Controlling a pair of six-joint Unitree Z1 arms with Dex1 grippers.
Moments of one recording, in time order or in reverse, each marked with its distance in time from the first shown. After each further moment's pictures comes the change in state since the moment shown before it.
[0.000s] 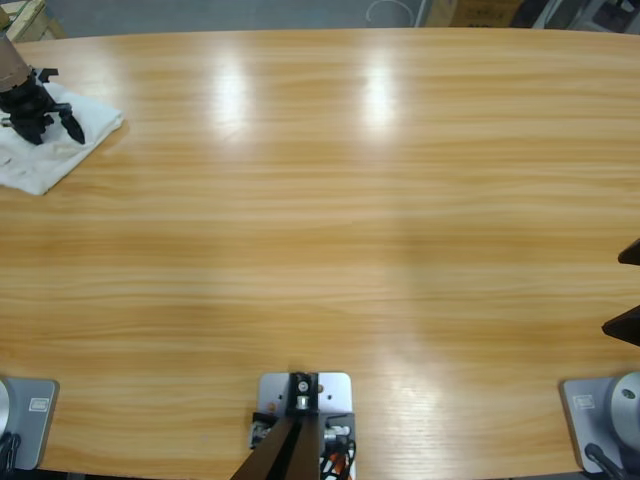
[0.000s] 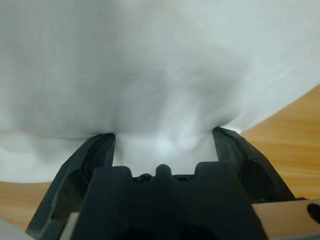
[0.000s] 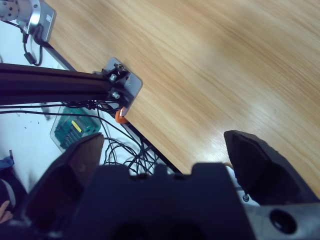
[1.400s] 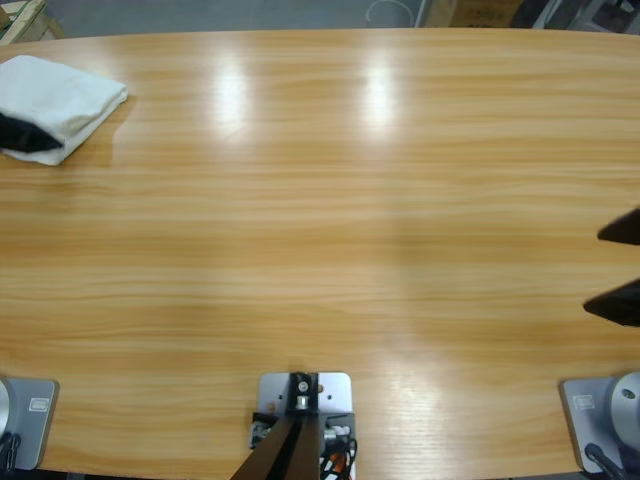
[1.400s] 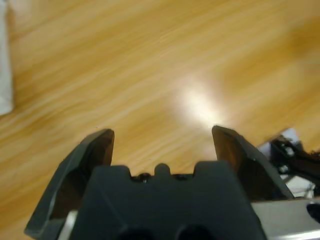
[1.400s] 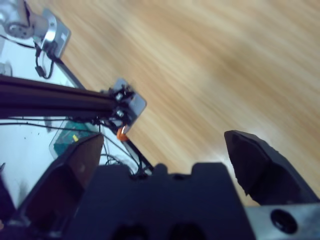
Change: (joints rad) arm 0 -0.505 -0.948 0.606 -0.245 -0.226 -0.008; arm 1 -0.001 -0.056 0.100 -0.209 0.008 -0.008
